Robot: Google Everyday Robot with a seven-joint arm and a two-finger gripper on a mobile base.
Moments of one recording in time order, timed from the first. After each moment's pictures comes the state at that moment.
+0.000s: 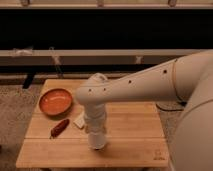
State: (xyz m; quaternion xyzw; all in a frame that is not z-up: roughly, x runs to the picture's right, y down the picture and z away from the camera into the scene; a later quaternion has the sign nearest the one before) arm -0.041 0.198 0.670 -0.27 0.29 0.67 0.63
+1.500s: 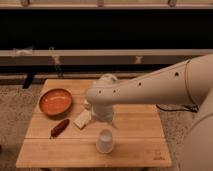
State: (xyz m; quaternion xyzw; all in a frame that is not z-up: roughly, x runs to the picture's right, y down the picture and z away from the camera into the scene) arm -0.017 0.158 0.678 -0.24 0.23 0.70 0.63
